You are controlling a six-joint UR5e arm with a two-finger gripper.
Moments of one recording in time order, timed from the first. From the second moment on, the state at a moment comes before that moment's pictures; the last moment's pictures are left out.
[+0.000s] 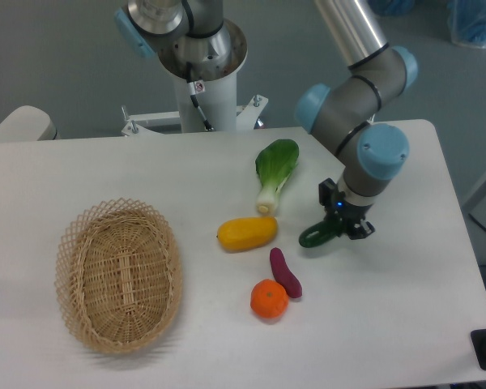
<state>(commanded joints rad) 2.70 -2.03 -1.76 -1.02 1.55 1.67</state>
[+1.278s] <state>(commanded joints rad) 2.62 -2.18 -1.32 -1.13 1.52 1.66</state>
